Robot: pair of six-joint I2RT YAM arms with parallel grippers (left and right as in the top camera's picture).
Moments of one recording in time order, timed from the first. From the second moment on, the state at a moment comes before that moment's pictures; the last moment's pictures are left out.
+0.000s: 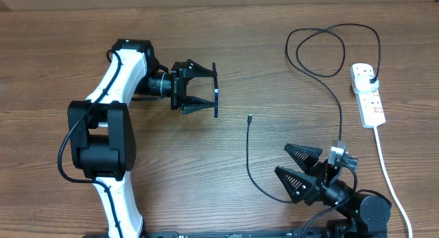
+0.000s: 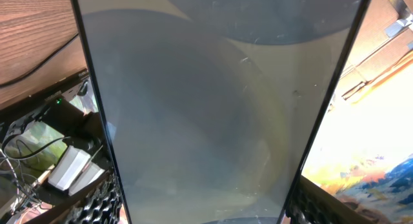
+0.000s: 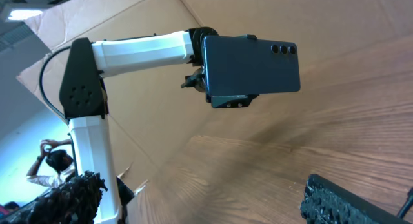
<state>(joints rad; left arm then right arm) -0.08 2.15 1.67 -1.69 1.52 -0.13 0.08 0.01 0.03 0.18 -0.86 0.83</state>
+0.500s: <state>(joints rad) -0.08 2.15 1.67 -1.69 1.52 -0.13 0.08 0.26 0.65 -0.73 -0.50 0.42</state>
